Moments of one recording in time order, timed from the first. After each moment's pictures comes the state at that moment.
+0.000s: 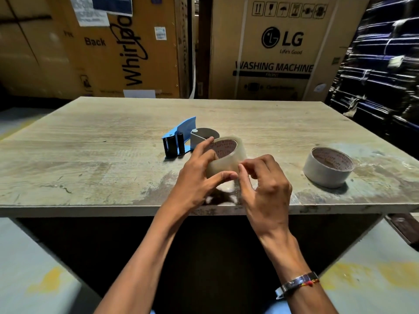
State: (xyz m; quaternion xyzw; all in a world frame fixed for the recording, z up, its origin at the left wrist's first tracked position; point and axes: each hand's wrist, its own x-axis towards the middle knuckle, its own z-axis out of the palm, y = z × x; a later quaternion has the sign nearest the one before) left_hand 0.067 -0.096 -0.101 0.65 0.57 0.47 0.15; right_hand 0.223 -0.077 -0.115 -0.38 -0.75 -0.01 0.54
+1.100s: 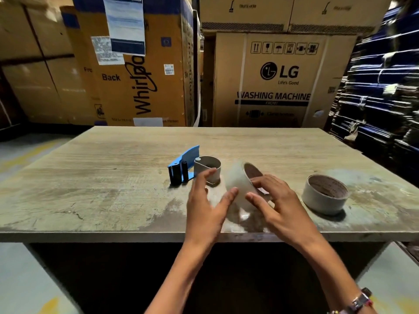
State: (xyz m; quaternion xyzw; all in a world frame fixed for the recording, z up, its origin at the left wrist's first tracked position) left_hand 0.105 -0.111 -0.097 0.48 0.57 0.64 0.19; right_hand 0.265 -0.056 -0.075 -0.36 -0.84 0.18 0.37
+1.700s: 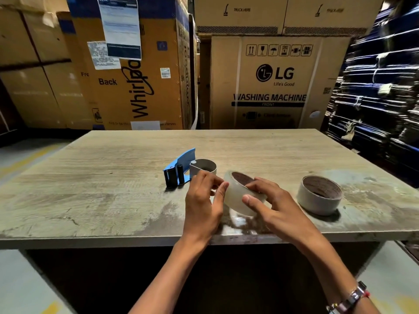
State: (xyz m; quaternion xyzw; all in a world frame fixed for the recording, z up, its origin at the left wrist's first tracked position) left_hand 0.101 -0.089 -0.096 0.59 0.55 0.59 -0.06; right_hand 0.274 -0.044 -0.078 -0.36 -0.82 0.28 0.34
